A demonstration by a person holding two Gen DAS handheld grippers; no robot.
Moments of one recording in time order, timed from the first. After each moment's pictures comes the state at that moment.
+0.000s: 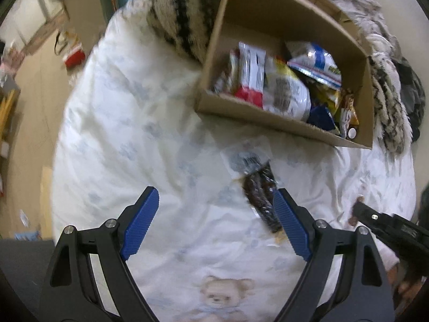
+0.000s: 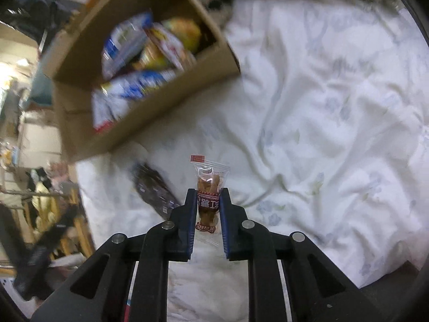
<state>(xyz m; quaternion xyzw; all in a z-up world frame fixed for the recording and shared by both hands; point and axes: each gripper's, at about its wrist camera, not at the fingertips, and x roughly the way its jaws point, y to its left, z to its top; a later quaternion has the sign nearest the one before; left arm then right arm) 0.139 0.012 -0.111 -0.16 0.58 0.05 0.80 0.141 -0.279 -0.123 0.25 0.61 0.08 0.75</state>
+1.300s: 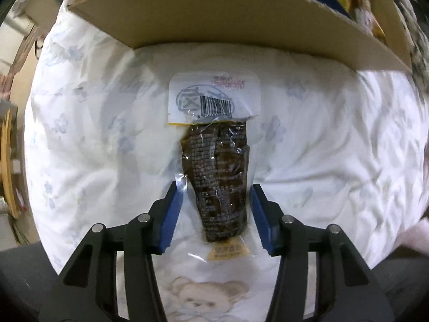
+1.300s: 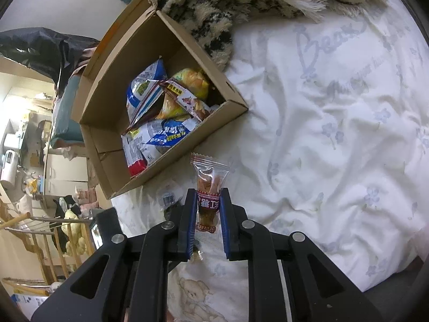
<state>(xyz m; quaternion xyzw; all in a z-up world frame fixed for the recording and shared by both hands) 0.146 -0.053 -0.170 -0.04 0.69 0.02 0.73 0.151 -0.302 -0.103 0.33 0.57 0.10 0.75</state>
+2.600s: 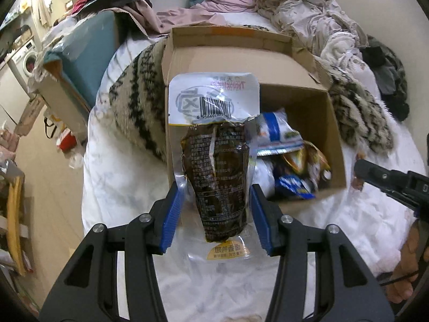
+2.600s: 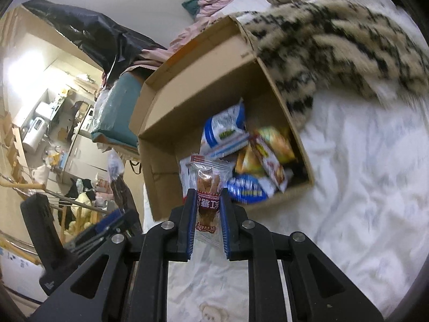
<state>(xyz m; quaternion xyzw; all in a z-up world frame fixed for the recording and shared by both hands) 0.210 -0.013 -0.004 -0.01 0.50 -0.02 0.87 0.212 -0.271 -0.037 0.28 0.48 0.20 0.80</state>
